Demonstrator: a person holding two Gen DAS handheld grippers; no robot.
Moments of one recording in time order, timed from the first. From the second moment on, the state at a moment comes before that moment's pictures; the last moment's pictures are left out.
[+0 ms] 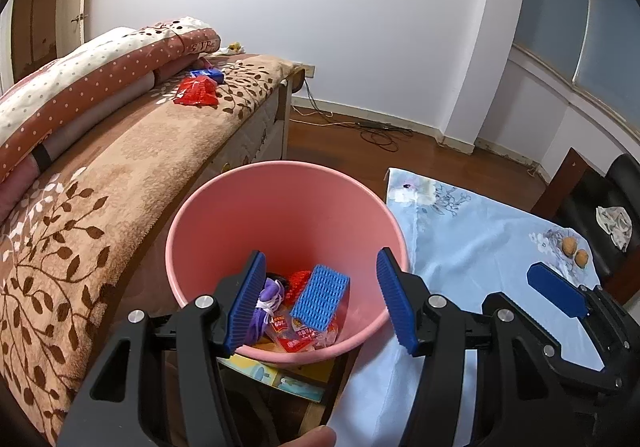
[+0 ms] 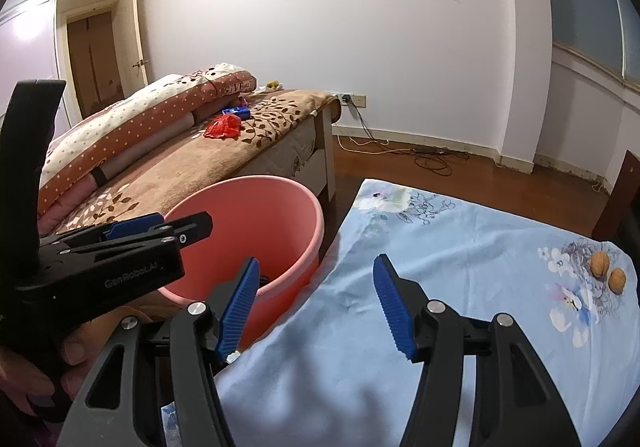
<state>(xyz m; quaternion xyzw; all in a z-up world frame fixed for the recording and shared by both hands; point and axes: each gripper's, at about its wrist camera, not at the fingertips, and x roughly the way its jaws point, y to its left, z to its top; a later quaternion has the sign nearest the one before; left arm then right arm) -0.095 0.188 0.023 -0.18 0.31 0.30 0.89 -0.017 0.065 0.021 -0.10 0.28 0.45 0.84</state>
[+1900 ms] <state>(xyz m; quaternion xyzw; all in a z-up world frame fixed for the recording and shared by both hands) -0.118 0.115 0.032 -0.14 0.29 0.26 0.91 -0.029 -0.014 0.029 -0.03 0.29 0.39 0.87</state>
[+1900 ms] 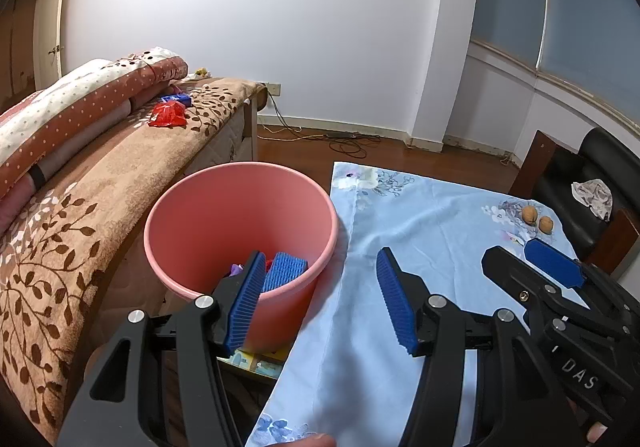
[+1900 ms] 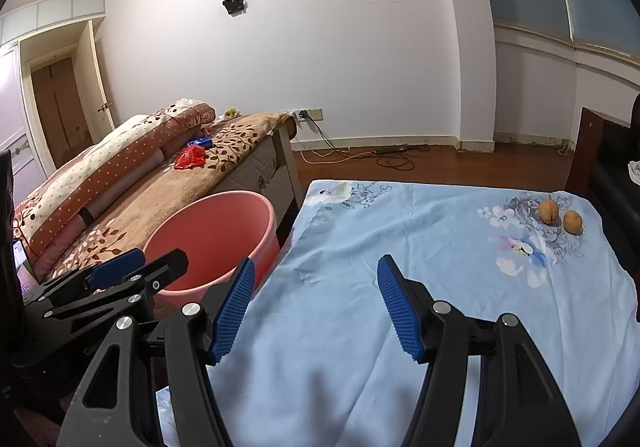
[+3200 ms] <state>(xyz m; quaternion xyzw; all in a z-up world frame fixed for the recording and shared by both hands) -0.116 0.113 0.030 -0.13 0.29 0.25 0.91 -0.028 -0.015 0.028 -0.03 0.29 0.39 0.87</state>
